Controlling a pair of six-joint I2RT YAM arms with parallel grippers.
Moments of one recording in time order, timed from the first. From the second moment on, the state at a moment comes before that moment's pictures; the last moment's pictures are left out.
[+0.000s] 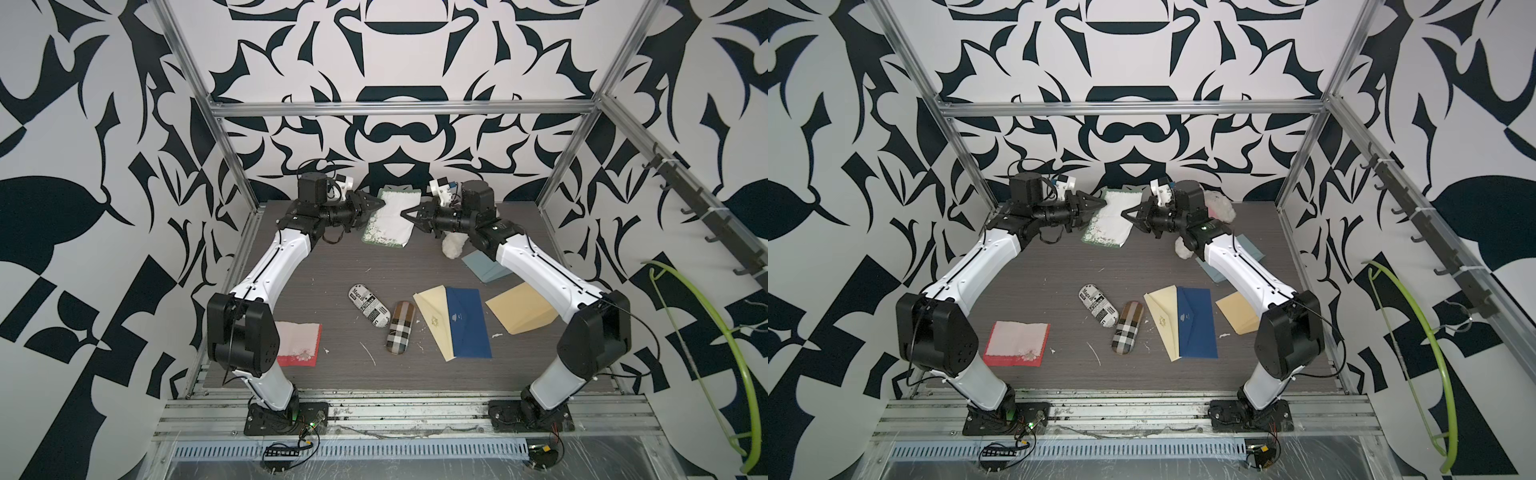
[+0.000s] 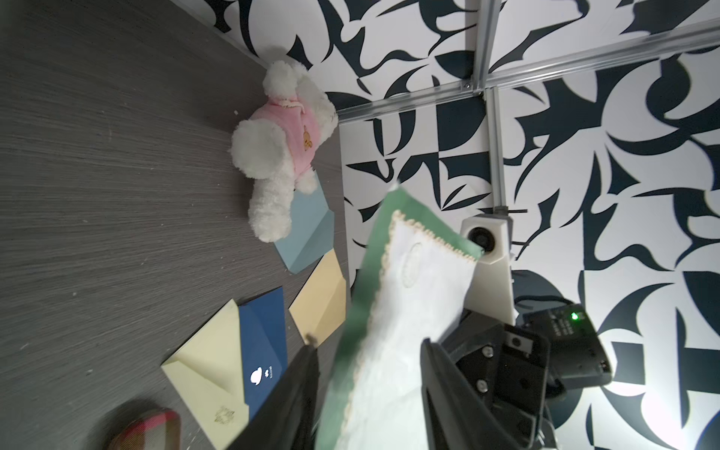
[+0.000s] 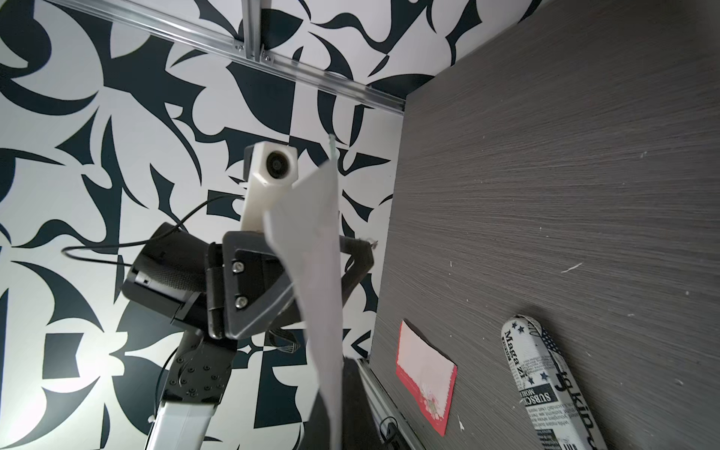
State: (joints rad) left arm -0.27 1.68 1.50 -0.25 0.87 -1.00; right arm 0.43 1.66 1.49 -0.14 -0.73 1.07
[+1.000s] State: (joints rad) left arm -0.40 1.71 1.59 -0.52 0.76 -0.82; right arm 0.46 1.76 1.71 -0.68 -0.62 0.80
